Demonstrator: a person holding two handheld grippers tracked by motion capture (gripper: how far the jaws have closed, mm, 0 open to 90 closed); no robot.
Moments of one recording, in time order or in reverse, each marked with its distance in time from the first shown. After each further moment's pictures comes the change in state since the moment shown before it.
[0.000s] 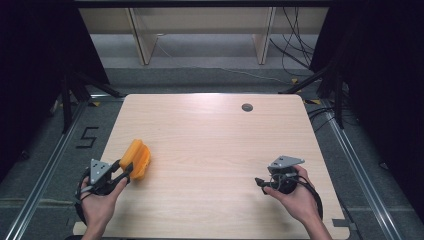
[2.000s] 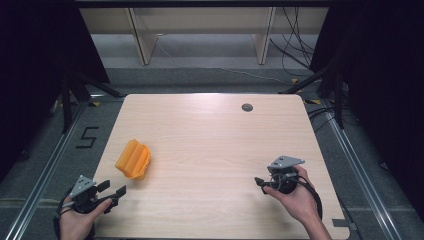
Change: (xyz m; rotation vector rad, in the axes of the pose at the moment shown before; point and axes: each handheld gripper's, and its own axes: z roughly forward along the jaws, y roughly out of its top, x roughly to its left) left arm 0.043 -0.044 -0.023 0.157 -0.185 -0.057; right arm 0.000 -0.001 0.001 -0.016 0.002 0.000
